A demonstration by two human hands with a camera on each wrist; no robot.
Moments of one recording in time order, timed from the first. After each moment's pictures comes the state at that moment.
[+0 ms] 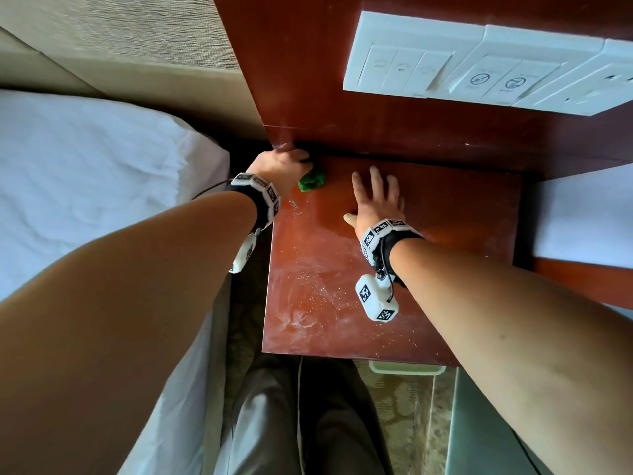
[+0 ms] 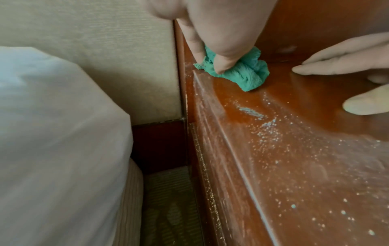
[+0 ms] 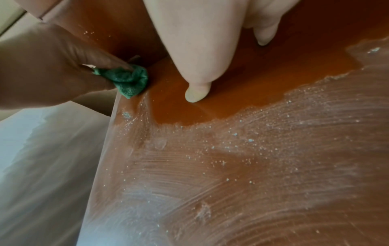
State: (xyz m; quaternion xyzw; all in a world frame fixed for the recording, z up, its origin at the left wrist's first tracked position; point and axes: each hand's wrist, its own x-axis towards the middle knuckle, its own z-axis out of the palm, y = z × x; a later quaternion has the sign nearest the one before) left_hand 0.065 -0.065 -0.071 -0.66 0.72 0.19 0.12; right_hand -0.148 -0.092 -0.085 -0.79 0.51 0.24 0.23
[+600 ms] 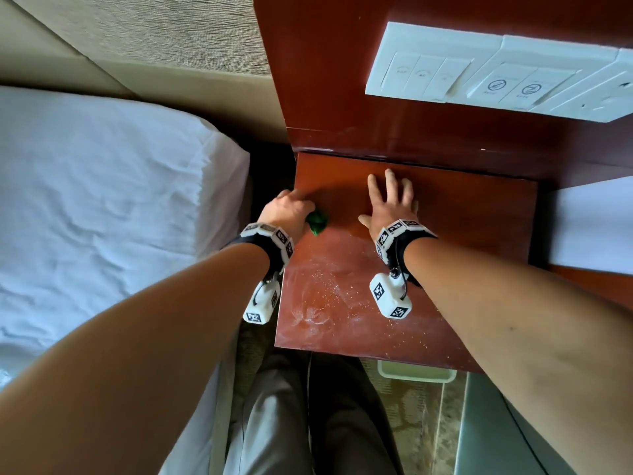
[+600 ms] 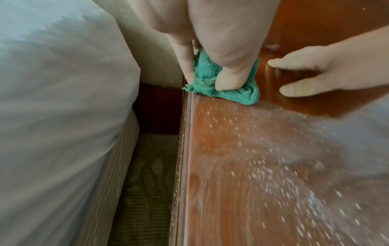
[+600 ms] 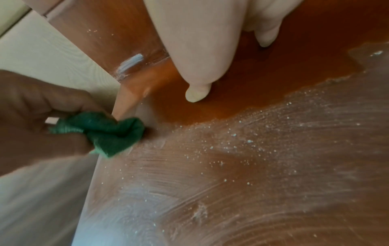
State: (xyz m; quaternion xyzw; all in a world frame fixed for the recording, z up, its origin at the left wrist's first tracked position) left_hand 0.040 0.011 -0.072 -0.75 0.60 0.28 0.04; right_hand -0.149 -0.089 -0.087 -0.80 0.51 0.24 0.21
